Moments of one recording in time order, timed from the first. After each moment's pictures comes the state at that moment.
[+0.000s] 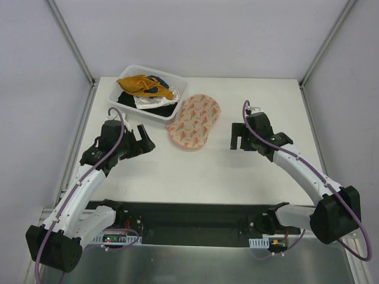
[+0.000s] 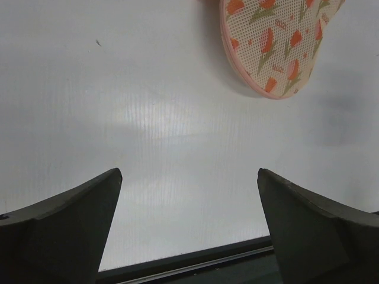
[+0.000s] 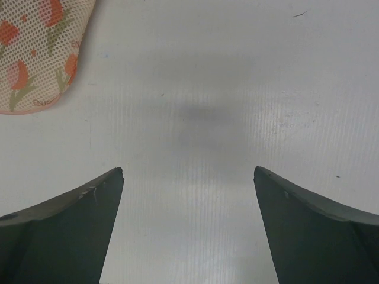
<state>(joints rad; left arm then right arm) -0.25 0.89 0.79 -0.63 0.12 -0.55 0.45 1.23 0.93 -0.57 0.15 0.36</state>
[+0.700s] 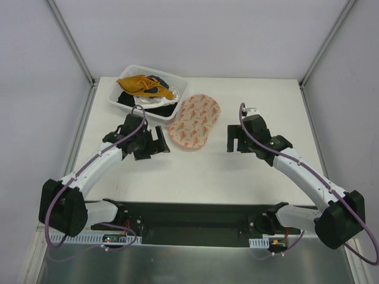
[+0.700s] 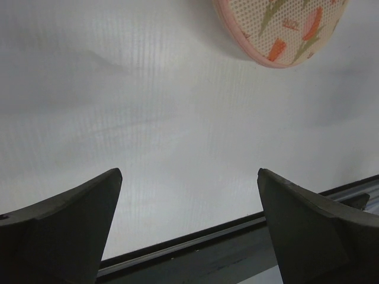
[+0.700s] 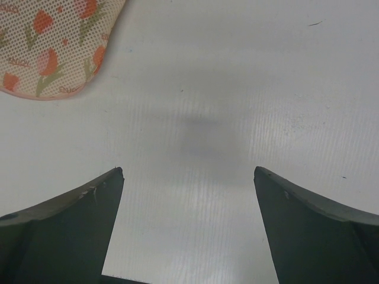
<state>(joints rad) -0.34 1.18 0.83 -0.59 0.21 -0.62 0.53 1.18 0.93 -0.58 0.20 0.37</state>
